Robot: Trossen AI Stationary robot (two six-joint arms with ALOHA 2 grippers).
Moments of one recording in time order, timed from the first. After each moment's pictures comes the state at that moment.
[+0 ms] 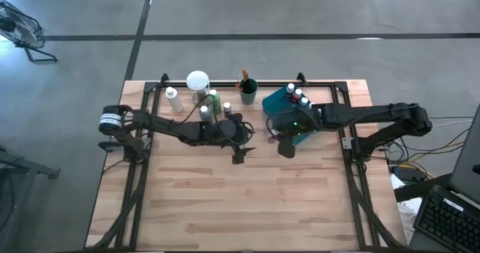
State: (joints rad) left arm 0.03 1.66 0.99 0.21 -0.12 0.16; right arm -0.05 1.33 1.12 -0.66 0.07 0.14
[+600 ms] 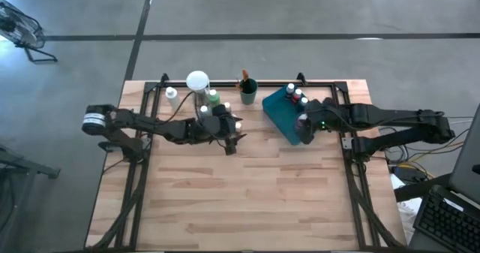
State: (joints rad) left arm 0.05 1.48 0.82 0.30 -0.32 0.13; right arm -0.10 0.99 0.89 -0.86 0.42 0.53
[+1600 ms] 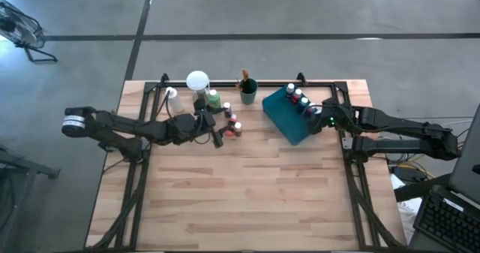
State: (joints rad) left arm 0.05 1.24 0.60 0.53 -0.45 0.18; right arm -0.33 0.76 0.61 -0.82 0.47 0.70
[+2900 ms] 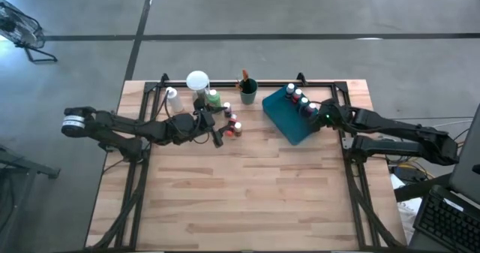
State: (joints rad) left arm 0.05 1.24 0.60 0.56 -0.45 0.18; right arm -0.47 0.79 0.48 -0.70 0.42 0.67
